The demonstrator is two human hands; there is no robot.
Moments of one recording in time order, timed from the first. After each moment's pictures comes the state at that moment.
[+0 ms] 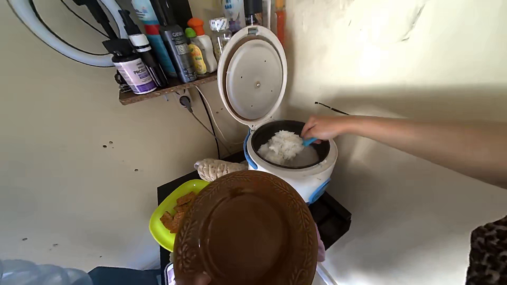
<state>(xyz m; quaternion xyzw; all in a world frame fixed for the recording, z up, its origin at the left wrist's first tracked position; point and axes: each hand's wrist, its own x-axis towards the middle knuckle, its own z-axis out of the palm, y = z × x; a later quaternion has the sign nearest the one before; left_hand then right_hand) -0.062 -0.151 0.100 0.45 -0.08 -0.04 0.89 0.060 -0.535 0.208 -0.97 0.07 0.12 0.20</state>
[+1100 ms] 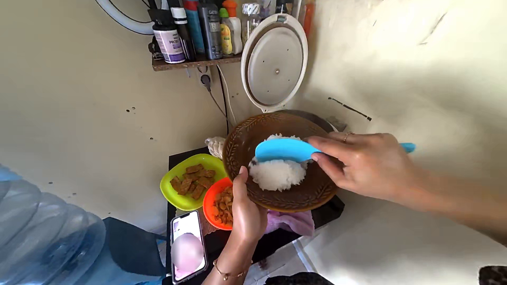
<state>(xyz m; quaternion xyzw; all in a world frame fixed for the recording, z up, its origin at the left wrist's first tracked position) -0.036 -0.231 0.126 0.40 -0.11 -0.09 0.91 -0.084 -0.431 0.202 -0.91 -0.19 -0.36 -0.07</state>
